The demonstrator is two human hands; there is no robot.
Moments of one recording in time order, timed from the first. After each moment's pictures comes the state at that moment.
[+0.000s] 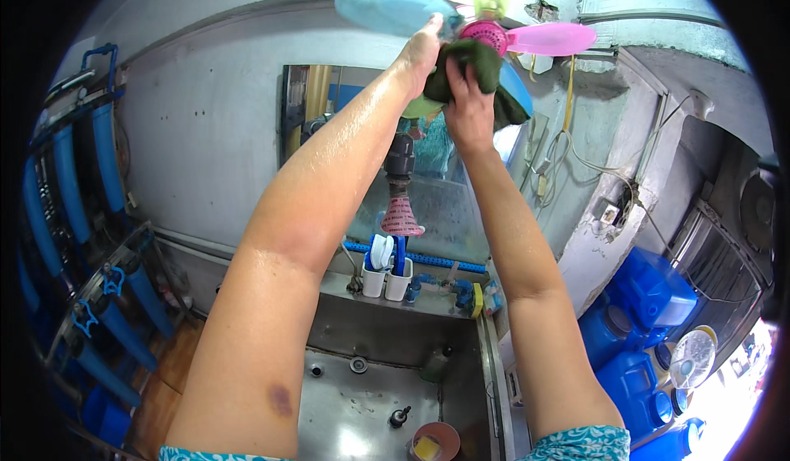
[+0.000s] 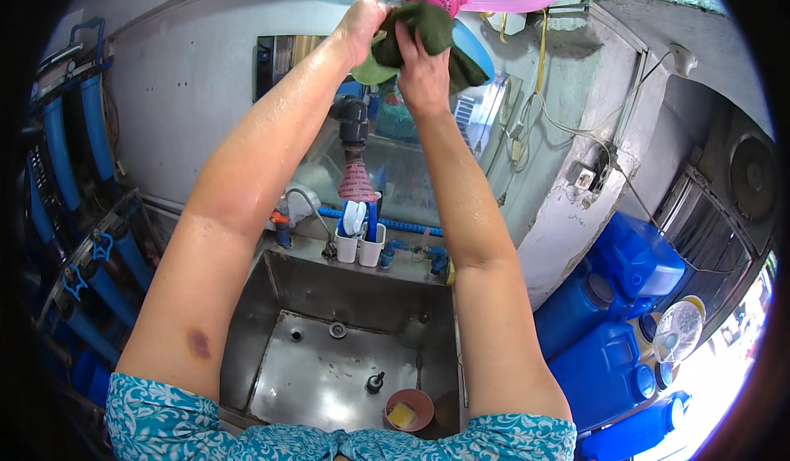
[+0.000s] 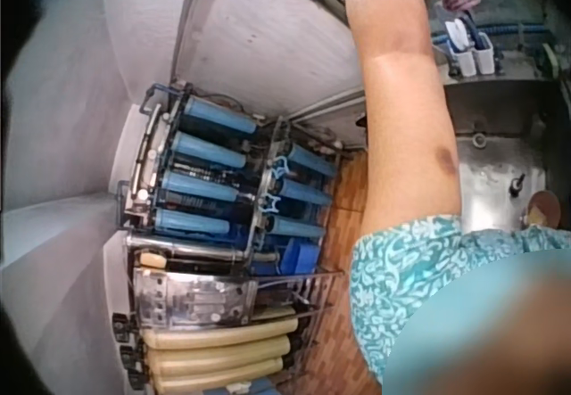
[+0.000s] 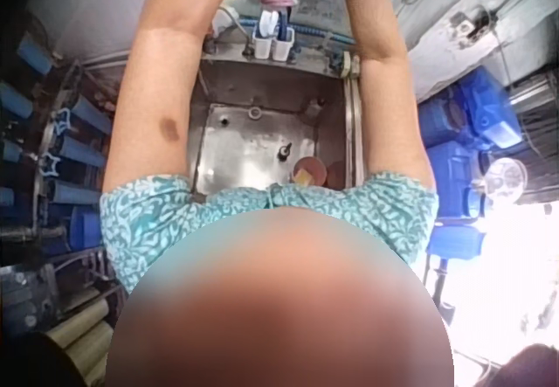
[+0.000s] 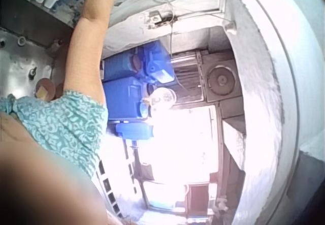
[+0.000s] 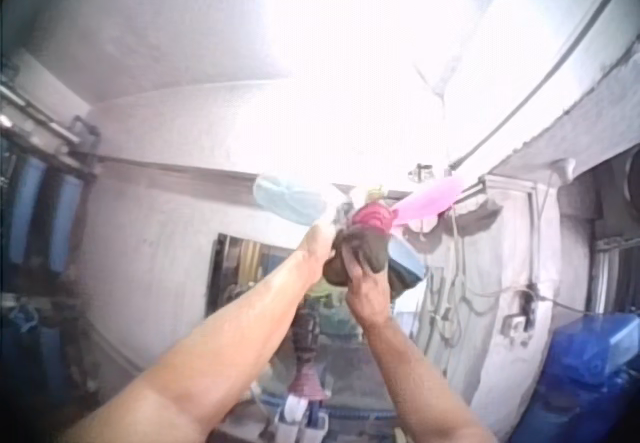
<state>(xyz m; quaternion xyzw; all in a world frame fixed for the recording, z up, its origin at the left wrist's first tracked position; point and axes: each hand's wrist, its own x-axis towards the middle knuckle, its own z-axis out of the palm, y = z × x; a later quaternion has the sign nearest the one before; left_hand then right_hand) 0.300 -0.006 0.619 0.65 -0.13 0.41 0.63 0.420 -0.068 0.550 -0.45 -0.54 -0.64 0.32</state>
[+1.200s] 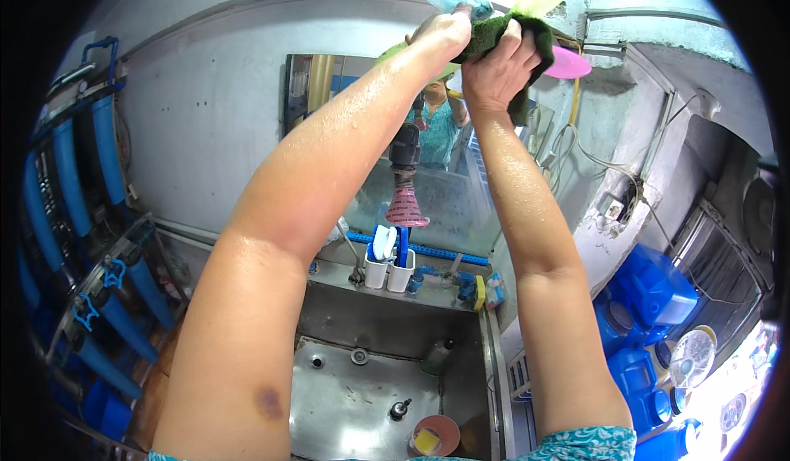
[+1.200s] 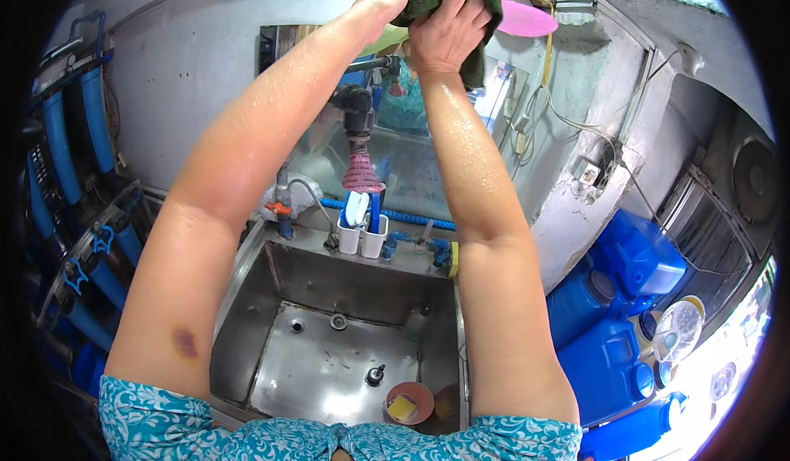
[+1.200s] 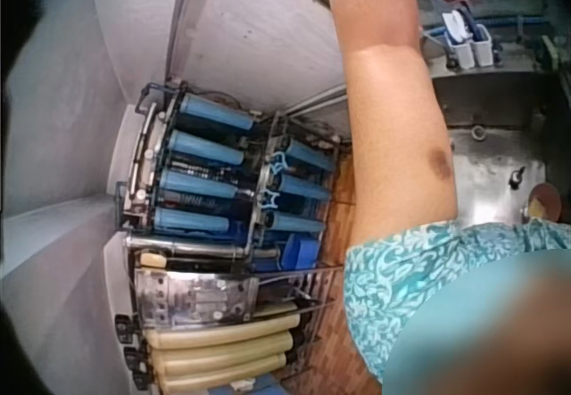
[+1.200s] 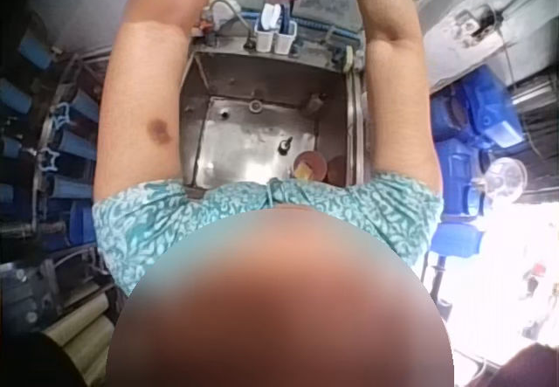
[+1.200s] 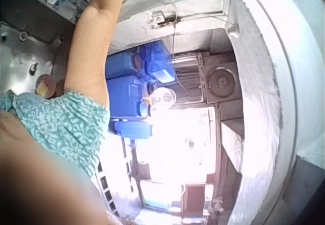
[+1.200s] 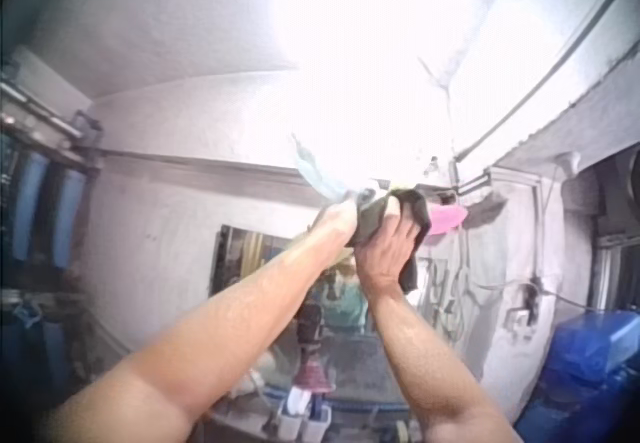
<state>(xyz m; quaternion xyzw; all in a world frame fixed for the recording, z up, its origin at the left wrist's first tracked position) 0.301 -0.016 0.642 0.77 0.17 0.48 0.39 0.402 -0.062 0.599 -0.39 -0.32 -0.75 0.42</state>
